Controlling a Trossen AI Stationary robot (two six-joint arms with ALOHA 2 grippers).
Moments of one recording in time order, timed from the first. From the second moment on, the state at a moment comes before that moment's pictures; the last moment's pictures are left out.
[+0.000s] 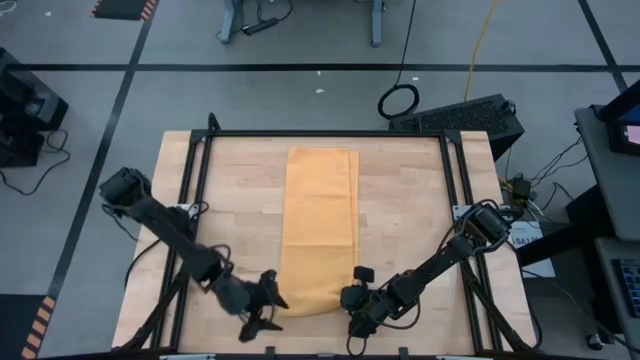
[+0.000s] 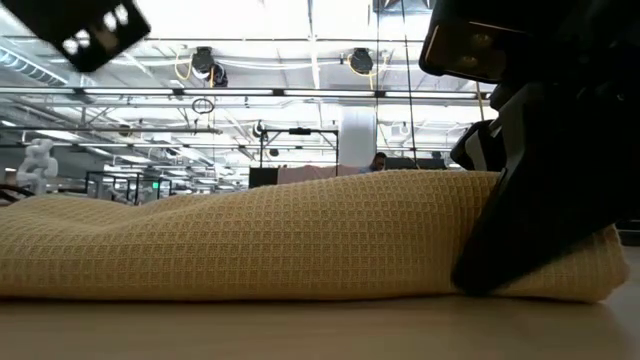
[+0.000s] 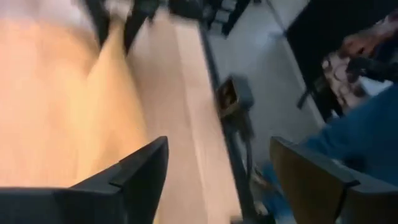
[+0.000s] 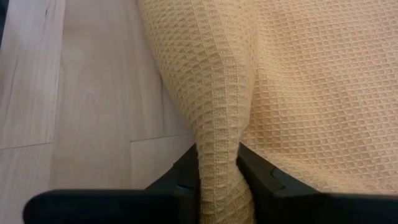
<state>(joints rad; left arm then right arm) -0.71 1.54 0.84 0.13 -0.16 -0.62 0.64 2.01 1.17 -0.19 0.36 0.71</state>
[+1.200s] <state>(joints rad) -0.77 1.88 0.85 0.12 -0.49 -0.63 0.64 2.01 1.17 -0.18 0.35 0.72</state>
